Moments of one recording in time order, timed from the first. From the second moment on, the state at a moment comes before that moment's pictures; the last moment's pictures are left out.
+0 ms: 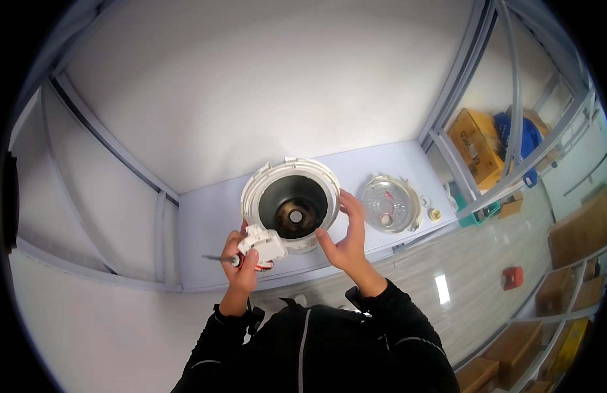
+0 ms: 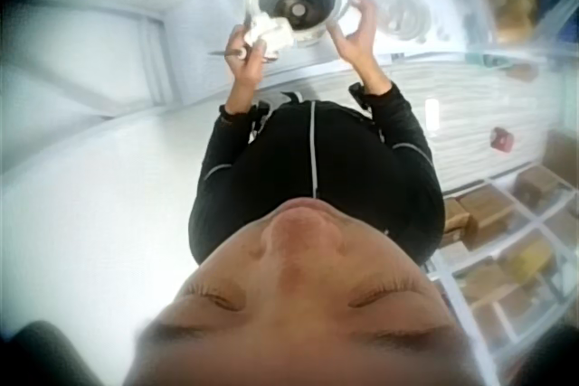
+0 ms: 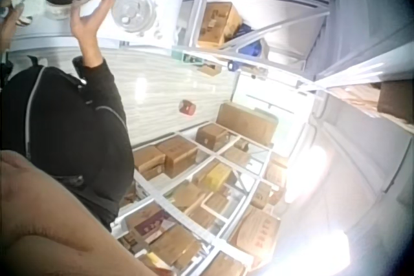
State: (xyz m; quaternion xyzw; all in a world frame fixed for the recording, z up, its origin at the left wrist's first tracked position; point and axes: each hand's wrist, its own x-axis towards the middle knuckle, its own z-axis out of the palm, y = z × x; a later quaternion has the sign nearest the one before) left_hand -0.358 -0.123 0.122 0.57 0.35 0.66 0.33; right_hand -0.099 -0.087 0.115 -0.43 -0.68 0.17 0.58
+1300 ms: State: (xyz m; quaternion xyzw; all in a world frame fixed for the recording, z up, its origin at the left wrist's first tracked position) left_hand -0.330 -0.105 0.141 0.64 0.39 0.46 0.48; right_hand -0.102 -0.124 0.128 -0.29 -0.67 0.48 0.49
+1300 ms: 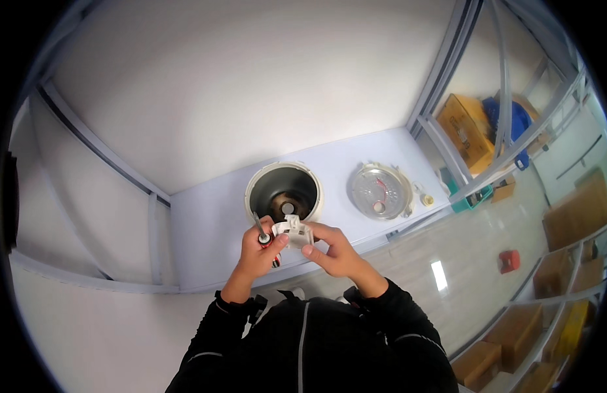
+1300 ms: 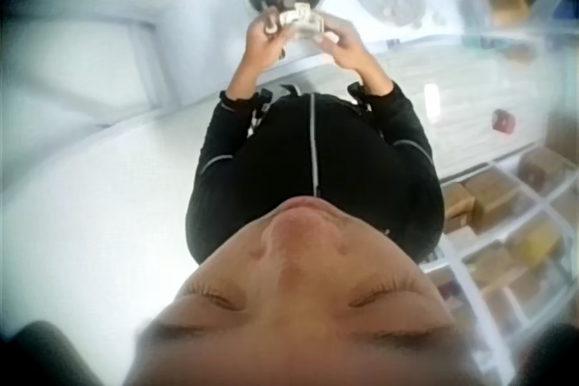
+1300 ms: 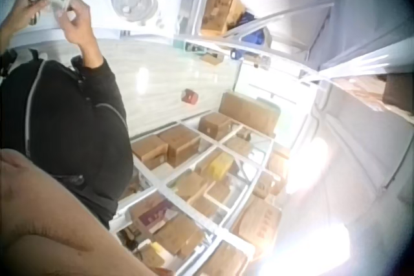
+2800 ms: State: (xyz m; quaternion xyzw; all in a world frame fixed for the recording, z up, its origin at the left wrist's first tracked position) left_hand -0.335 -0.071 0.137 0.85 0.36 0.27 0.29; right_hand -0.180 -0.170 0.033 -0.64 -0.57 0.18 0.49
